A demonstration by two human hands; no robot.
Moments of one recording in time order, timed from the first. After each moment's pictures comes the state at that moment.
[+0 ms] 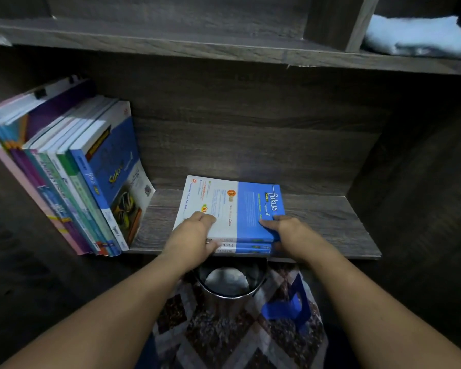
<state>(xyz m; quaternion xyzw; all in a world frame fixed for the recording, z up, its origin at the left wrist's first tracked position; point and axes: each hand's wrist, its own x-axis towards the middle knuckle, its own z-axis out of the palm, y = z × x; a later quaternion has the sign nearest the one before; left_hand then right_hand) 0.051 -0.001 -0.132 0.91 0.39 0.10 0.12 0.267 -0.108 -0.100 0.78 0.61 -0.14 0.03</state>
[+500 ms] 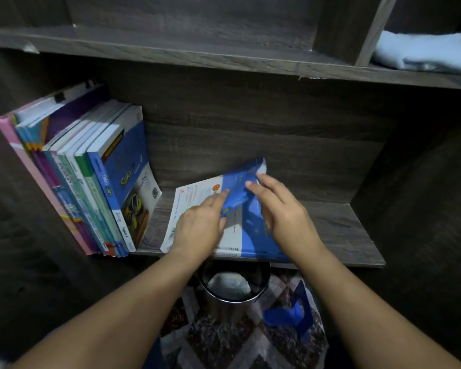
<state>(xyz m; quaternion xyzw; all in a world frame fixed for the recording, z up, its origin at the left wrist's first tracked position) 0.064 -0.013 -0.092 0.88 0.41 0.24 0.02 0.227 -0.100 -0.074 0.59 0.68 0.18 -0.38</state>
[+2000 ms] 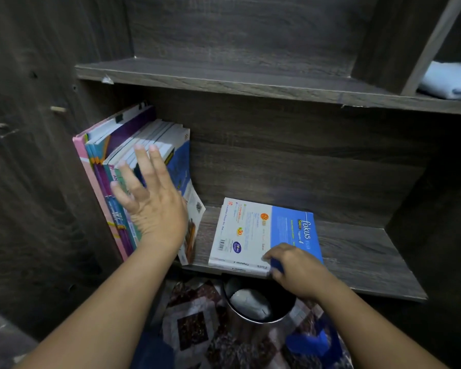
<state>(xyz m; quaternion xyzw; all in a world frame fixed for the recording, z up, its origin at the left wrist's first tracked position) -0.017 0.034 -0.049 0.58 0.70 0.24 -0.34 0.213 -0.090 -0.113 0.72 0.68 -0.11 -0.05</state>
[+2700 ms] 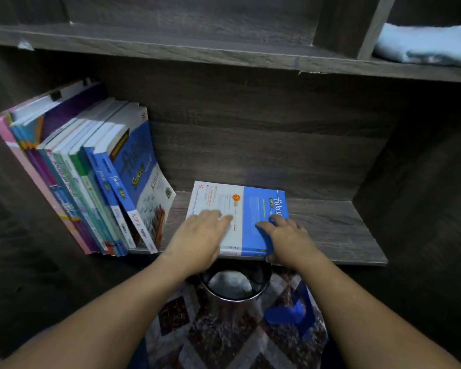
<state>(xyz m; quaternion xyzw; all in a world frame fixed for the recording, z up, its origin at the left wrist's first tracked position) 0.045 -0.010 -0.114 0.95 0.27 0.09 -0.10 0.249 -0.099 -0.121 0.79 0.60 -0.06 0.08</state>
